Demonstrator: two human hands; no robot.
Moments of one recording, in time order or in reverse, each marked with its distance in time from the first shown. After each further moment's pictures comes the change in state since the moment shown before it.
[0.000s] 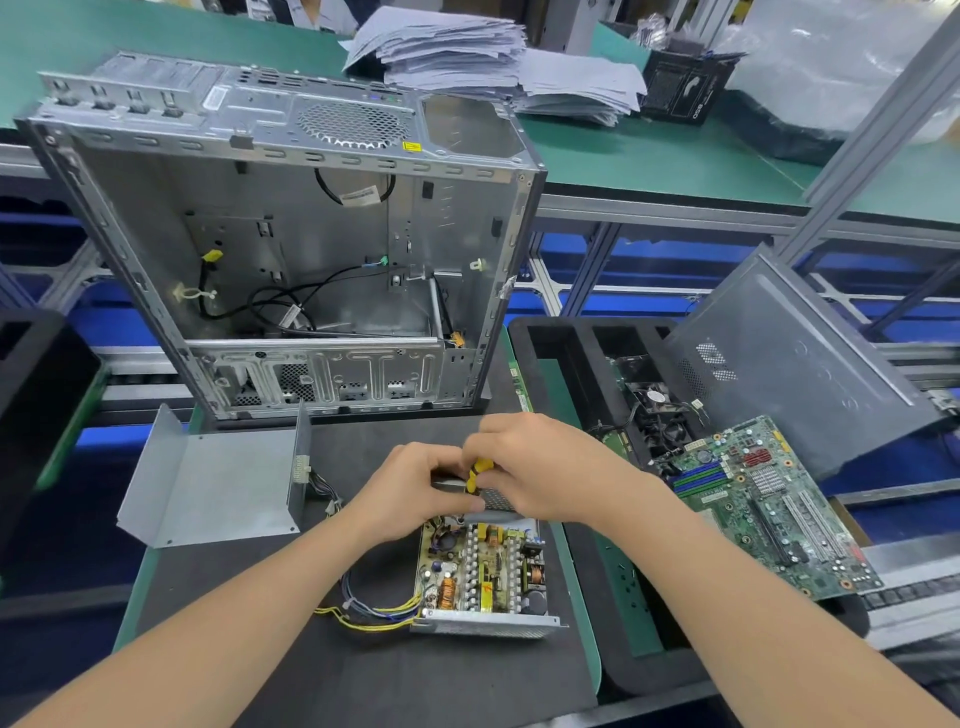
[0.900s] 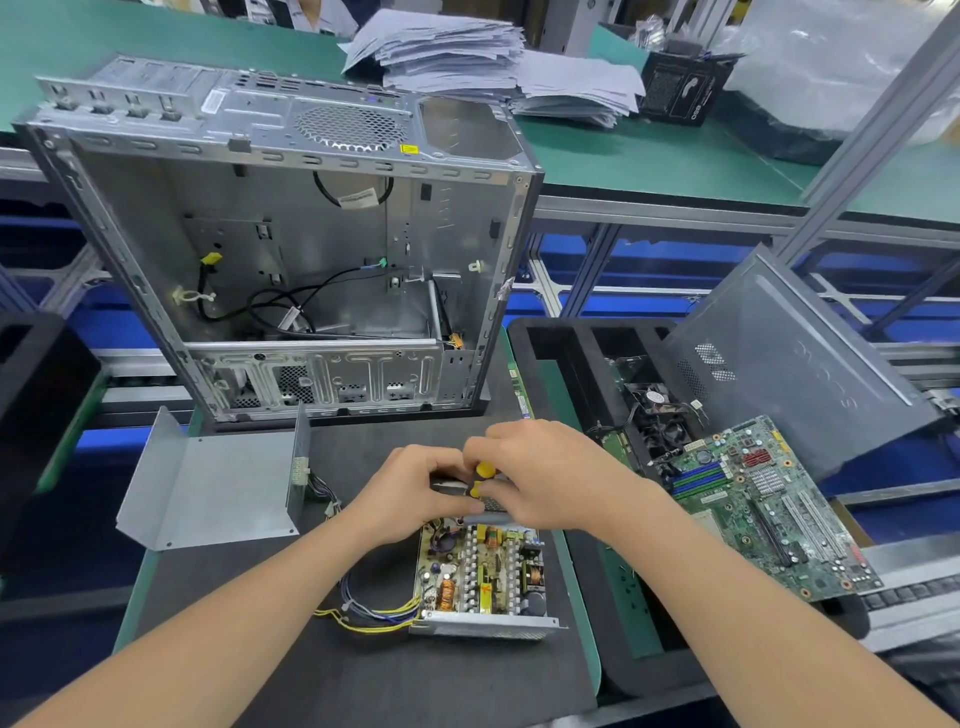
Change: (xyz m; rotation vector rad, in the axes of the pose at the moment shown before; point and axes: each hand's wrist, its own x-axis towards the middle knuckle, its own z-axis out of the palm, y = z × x) left_hand 0.000 0.000 0.002 -0.012 0.010 0.004; right_hand -0.006 0.002 0.005 -0.081 0.036 -0.007
